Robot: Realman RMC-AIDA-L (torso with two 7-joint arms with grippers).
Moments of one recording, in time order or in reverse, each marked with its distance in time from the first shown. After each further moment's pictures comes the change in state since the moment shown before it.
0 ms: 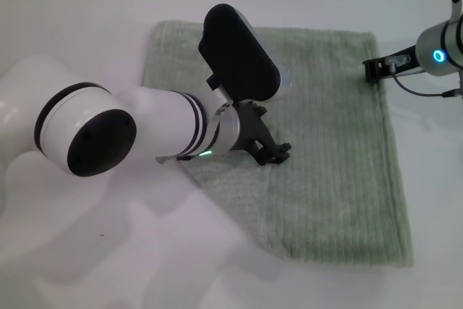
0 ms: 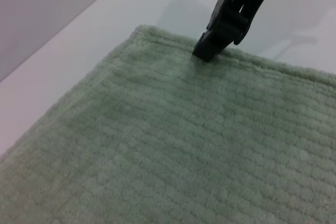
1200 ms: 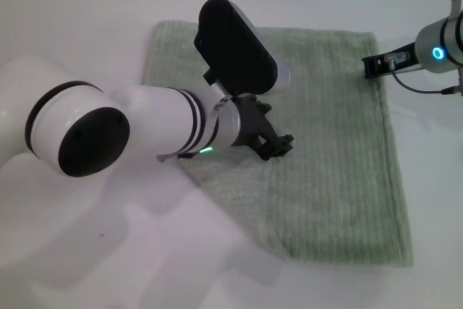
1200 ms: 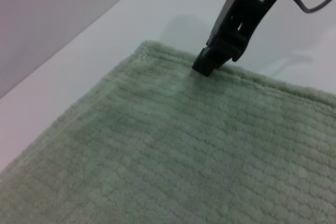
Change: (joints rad) left arm 0.027 0.000 -0.016 -0.042 -0.007 0.000 0.000; right arm 0.004 0.000 0.000 0.003 0.000 -0.003 0.000
